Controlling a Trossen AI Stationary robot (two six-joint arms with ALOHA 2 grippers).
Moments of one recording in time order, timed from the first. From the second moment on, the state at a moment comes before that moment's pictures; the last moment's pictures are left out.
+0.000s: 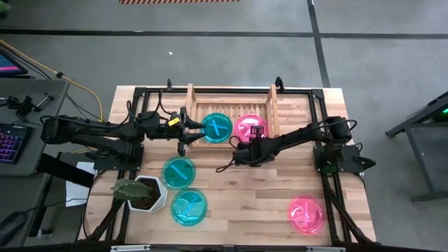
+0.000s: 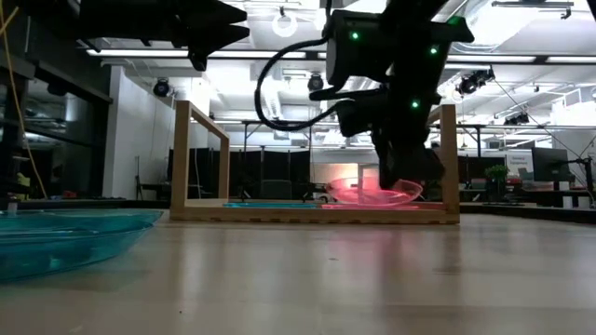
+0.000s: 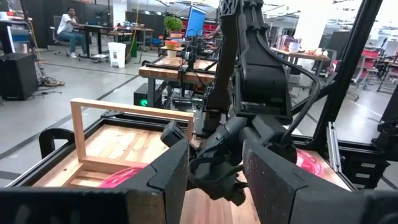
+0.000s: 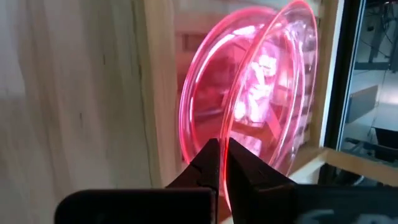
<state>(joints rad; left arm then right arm) 0.11 1.01 0.48 0.54 0.06 -0.10 0.12 1.90 1.23 -0.84 0.66 0.10</state>
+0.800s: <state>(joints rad) 0.11 1.01 0.48 0.54 0.05 -0.10 0.08 1.90 1.23 -0.84 0.63 0.10</state>
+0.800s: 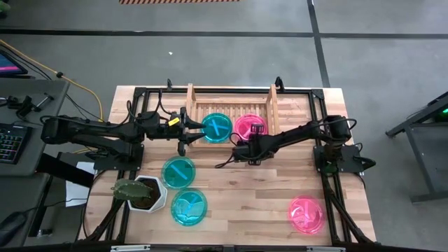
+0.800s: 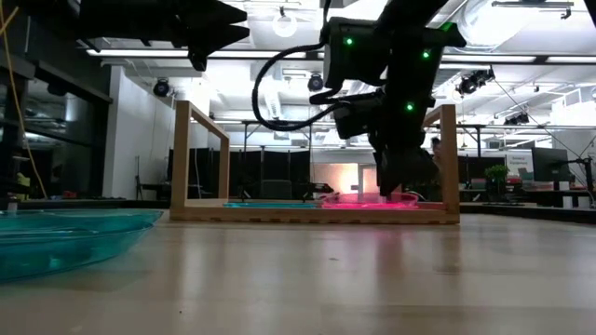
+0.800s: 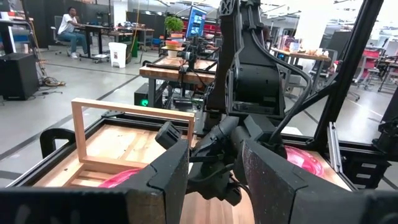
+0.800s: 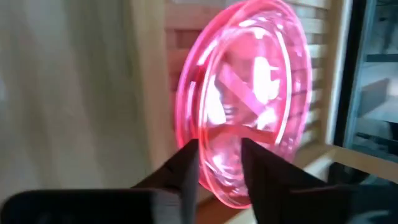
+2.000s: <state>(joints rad) 0.11 1.01 0.48 0.54 0.06 -0.10 0.45 1.43 0.83 -0.38 0.63 0.49</state>
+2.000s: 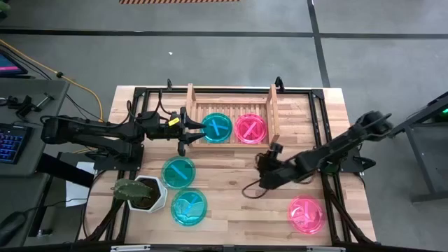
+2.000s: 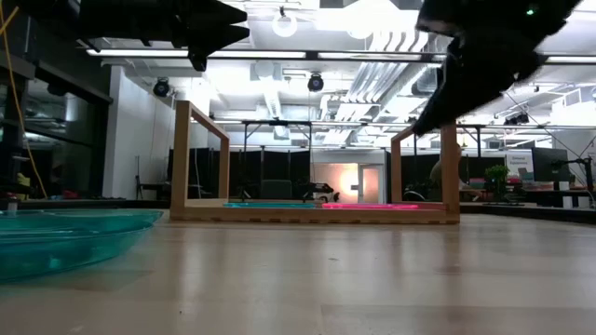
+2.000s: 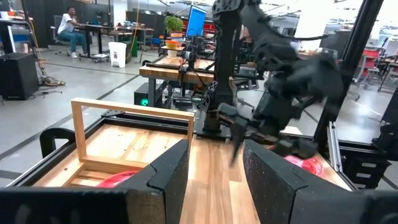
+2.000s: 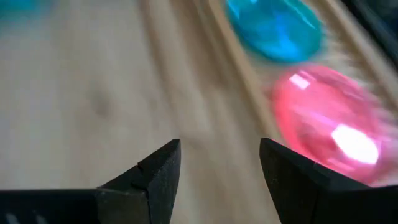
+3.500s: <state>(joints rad) -0.09 1.42 1.01 -0.50 0.09 -0.03 0.33 1.20 0.68 0.50 0.43 -0.16</state>
